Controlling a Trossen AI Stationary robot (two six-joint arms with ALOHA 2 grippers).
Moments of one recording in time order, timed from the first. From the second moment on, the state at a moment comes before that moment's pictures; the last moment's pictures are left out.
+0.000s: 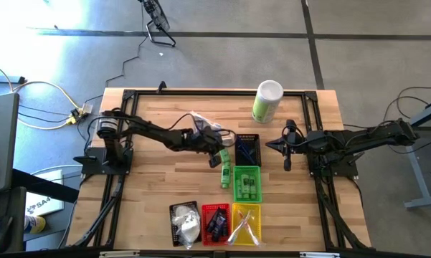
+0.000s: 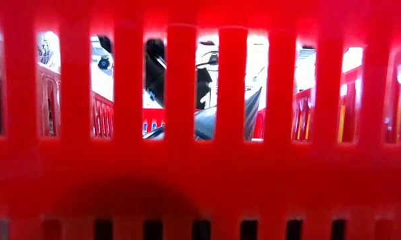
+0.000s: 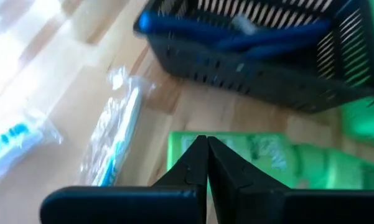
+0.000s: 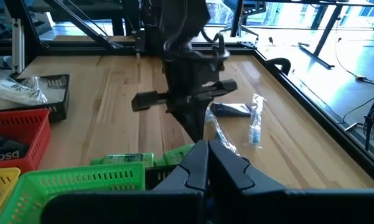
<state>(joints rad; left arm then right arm) 0.09 1.84 0.97 0.24 -0.12 -0.19 0.16 0.61 0.44 -0.14 0.32 0.06</state>
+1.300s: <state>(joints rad) 0.07 1.76 0.97 0.07 -0.25 -0.23 0.16 0.61 0.44 -0.15 0.32 0.06</state>
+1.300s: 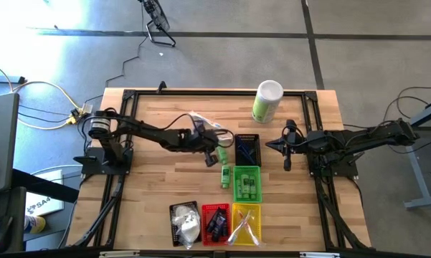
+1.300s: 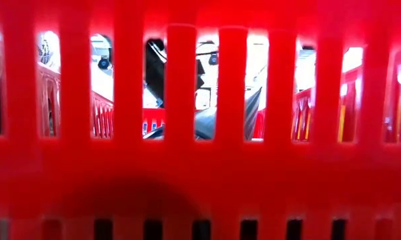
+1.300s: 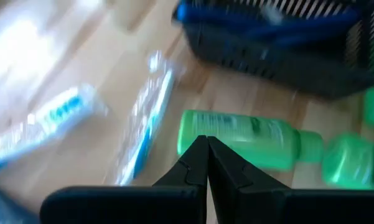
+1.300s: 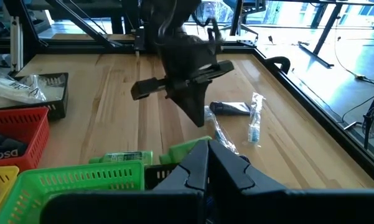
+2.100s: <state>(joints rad) 0.12 1.83 0.97 0.32 -0.18 -0.17 0.16 0.61 0.44 -0.14 0.32 0.06</state>
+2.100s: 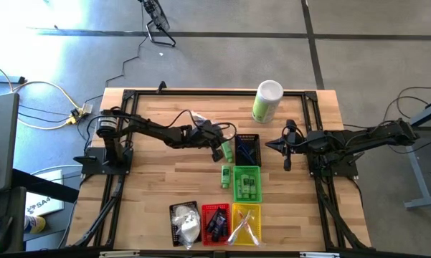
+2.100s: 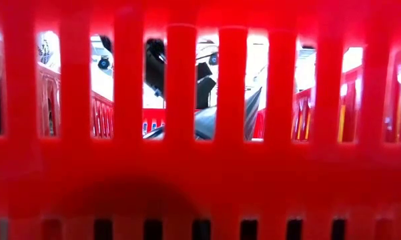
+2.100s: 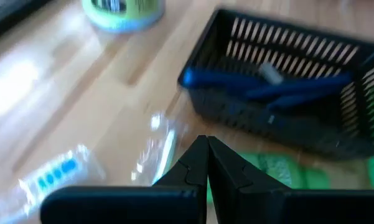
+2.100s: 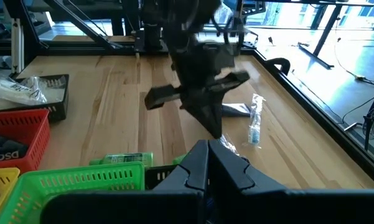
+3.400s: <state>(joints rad) 0.12 1.96 1.07 0.14 -0.16 -0.21 0.16 0.61 0.44 -0.15 0.32 0.04</state>
